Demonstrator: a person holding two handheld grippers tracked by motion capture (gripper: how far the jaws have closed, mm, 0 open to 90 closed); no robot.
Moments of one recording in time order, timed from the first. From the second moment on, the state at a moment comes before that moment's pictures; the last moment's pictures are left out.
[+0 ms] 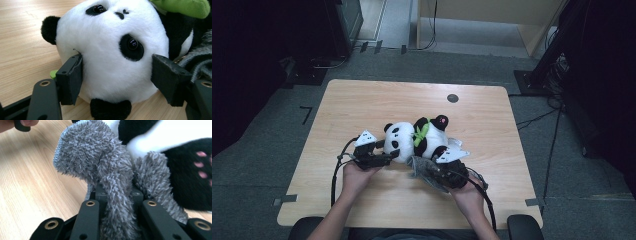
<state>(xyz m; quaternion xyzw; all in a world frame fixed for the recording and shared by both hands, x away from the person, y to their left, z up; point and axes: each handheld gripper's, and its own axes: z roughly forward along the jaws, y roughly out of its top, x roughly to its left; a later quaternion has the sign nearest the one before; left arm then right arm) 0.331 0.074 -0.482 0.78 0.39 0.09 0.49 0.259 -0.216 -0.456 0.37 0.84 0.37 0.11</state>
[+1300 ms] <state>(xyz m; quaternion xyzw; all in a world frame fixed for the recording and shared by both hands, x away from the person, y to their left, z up) 0.332 0.074 -0.481 0.78 0.39 0.08 0.48 0.284 -0.136 -0.457 0.29 0.88 0.36 0.04</state>
